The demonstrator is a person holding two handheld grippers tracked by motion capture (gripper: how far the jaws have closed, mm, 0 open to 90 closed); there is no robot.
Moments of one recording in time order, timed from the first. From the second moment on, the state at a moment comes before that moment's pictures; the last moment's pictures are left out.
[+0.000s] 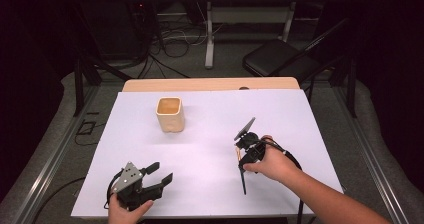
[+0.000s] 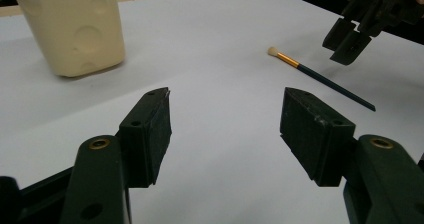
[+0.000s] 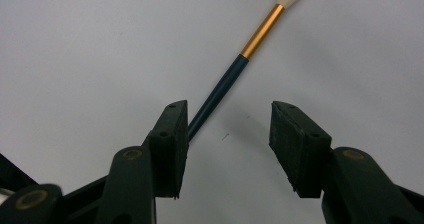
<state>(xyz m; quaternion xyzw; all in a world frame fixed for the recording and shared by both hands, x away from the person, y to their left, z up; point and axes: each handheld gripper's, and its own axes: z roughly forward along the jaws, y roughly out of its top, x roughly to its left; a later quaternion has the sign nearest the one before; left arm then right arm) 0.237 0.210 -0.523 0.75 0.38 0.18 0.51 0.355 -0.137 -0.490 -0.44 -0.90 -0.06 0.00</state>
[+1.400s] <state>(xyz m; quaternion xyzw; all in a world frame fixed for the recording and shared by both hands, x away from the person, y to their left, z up) 0.237 0.210 -0.523 0.75 0.38 0.18 0.51 0.356 -0.121 -0.517 -0.43 -0.90 -0.07 0.01</state>
